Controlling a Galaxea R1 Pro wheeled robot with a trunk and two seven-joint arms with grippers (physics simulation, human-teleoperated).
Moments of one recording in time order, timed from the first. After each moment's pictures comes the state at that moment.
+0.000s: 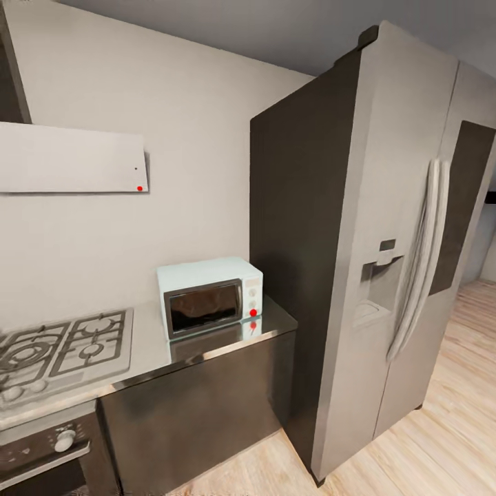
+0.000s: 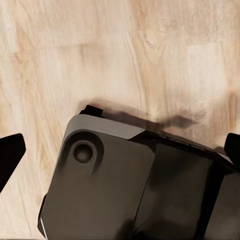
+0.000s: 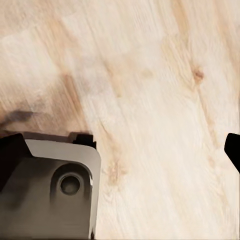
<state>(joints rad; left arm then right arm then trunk) -0.22 -0.07 -0.11 0.00 0.42 -0.01 0.13 -0.28 -0.09 -0.35 0.03 0.47 -0.01 0.00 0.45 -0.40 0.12</state>
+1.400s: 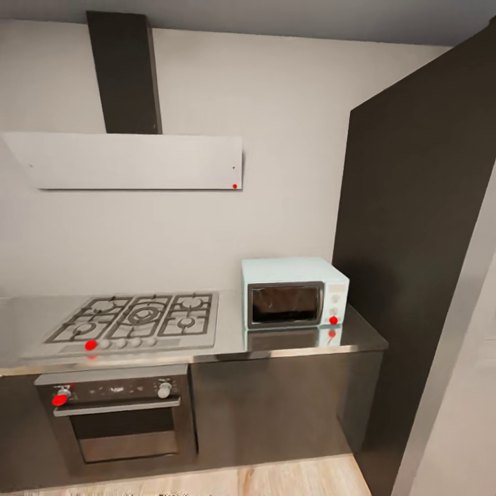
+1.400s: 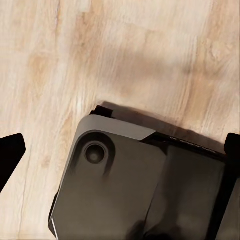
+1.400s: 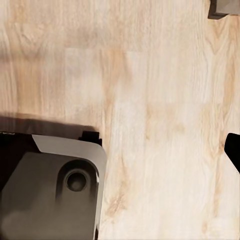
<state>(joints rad) -0.22 -0.04 -0.11 0.00 0.42 -0.01 0.13 -0.28 -0.07 -0.35 0.03 0.50 -0.01 -0.01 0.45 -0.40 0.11</state>
